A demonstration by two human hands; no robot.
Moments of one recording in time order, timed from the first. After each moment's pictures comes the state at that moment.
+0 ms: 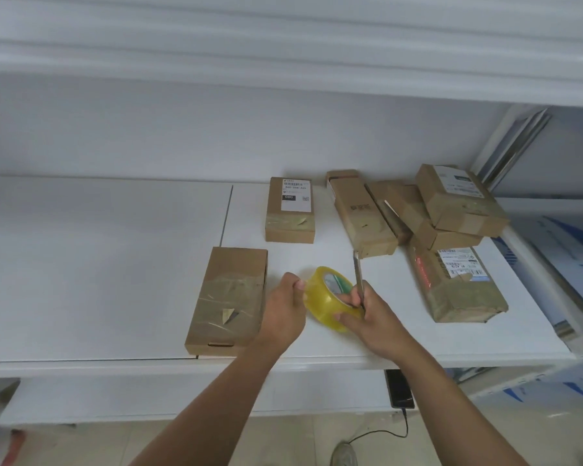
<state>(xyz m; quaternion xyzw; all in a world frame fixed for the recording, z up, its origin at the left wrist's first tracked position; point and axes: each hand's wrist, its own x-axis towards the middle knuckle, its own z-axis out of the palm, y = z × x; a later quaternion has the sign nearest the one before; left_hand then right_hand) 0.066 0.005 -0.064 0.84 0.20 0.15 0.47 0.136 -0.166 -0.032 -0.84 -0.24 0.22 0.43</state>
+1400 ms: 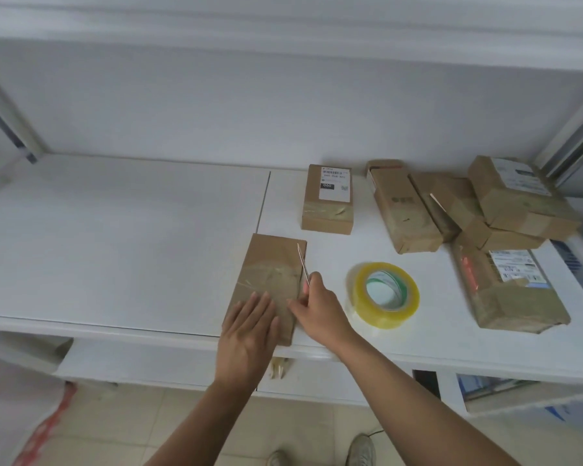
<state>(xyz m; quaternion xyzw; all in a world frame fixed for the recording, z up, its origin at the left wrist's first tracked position) -0.043 0.064 -0.136 0.92 0.14 0.36 0.08 0.085 -0.040 -0.059 -0.86 -0.30 0.21 0.35</state>
